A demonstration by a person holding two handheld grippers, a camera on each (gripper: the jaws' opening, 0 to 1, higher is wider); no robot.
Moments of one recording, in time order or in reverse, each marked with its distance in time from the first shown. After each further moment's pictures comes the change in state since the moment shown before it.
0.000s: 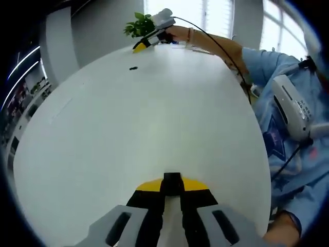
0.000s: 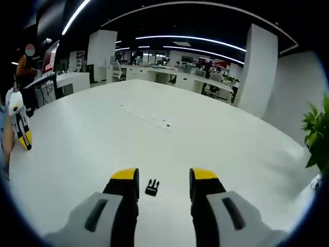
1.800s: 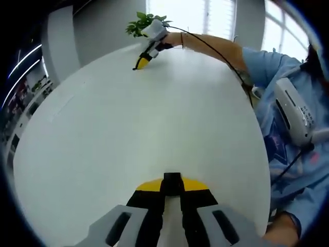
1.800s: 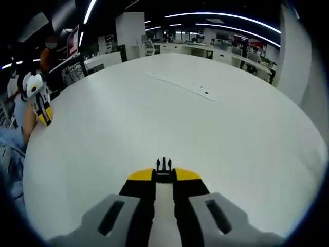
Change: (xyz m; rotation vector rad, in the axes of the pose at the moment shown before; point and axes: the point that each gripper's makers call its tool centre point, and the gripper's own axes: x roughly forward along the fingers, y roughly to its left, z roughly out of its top) left arm 0.000 0.001 -0.003 -0.016 0.000 0.006; right arm 0.030 0.042 -0.053 -0.048 0.127 0.294
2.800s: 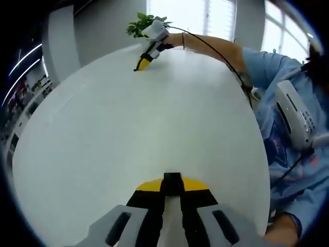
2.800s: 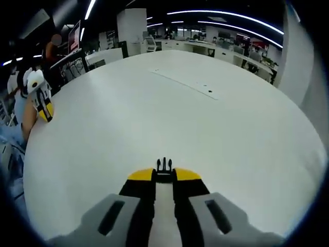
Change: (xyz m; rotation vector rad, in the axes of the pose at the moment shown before) left arm 0.002 -0.001 0.006 -0.004 -0.008 -0.008; right arm -0.007 -0.001 0.001 -0.013 0.036 0.005
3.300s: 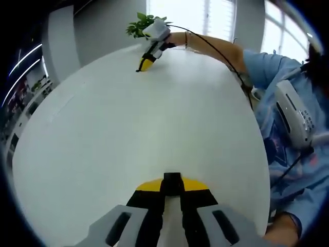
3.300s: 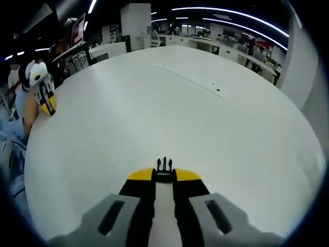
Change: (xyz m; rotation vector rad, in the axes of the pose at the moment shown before) left arm 0.001 -0.002 0.000 -0.001 -0.001 0.000; right arm -0.003 0.026 -0.008 -0.034 0.050 0.008
